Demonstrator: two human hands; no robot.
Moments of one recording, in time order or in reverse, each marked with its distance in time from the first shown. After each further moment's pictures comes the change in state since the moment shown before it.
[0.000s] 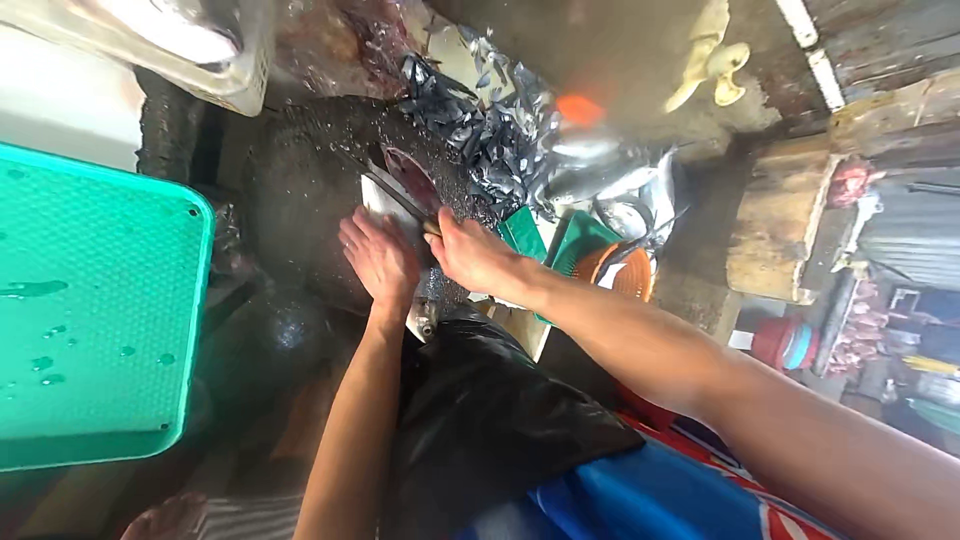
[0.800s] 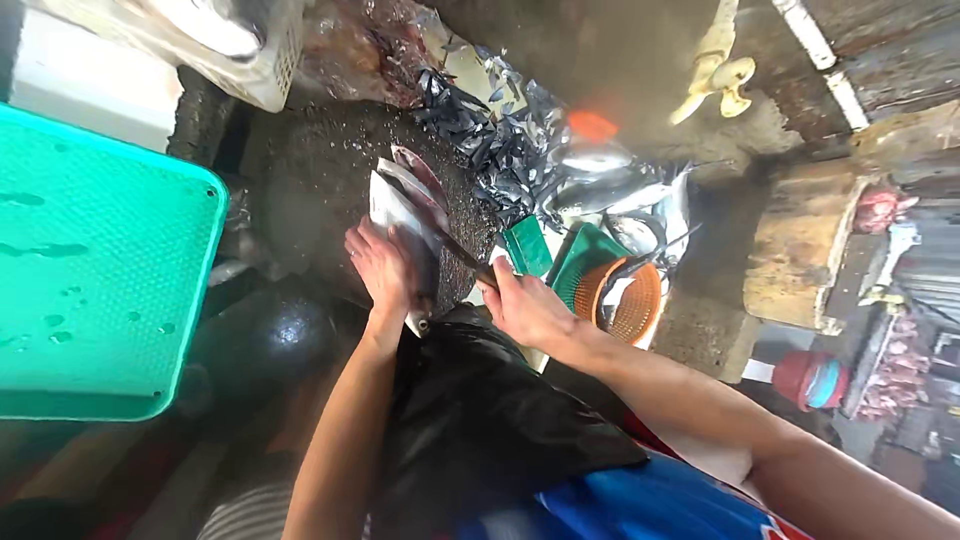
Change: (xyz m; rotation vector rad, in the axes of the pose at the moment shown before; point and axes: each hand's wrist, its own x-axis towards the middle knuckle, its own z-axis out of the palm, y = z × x) left_hand -0.022 -0.012 0.000 -0.091 0.021 0.014; right_hand -0.075 0.069 0.043 -0.008 0.074 -0.077
